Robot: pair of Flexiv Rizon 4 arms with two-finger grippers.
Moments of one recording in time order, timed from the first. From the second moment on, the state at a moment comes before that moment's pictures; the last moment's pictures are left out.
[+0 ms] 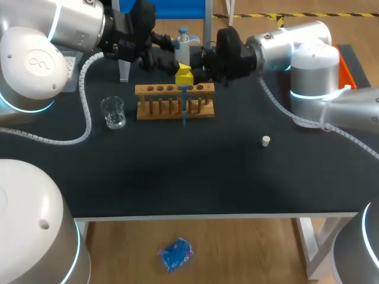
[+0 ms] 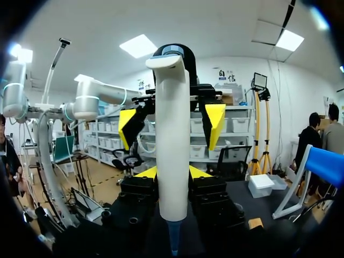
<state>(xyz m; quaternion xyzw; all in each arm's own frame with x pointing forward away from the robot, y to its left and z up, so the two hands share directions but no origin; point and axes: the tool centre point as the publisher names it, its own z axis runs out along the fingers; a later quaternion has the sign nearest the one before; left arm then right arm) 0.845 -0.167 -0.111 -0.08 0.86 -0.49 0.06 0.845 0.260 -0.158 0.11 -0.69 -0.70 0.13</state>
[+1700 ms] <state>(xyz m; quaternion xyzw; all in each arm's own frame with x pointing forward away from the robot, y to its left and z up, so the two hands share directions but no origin) 0.845 -0.167 -0.111 -0.08 0.86 -0.49 0.06 0.926 0.069 -0.146 0.12 -0.71 -0.69 0.09</state>
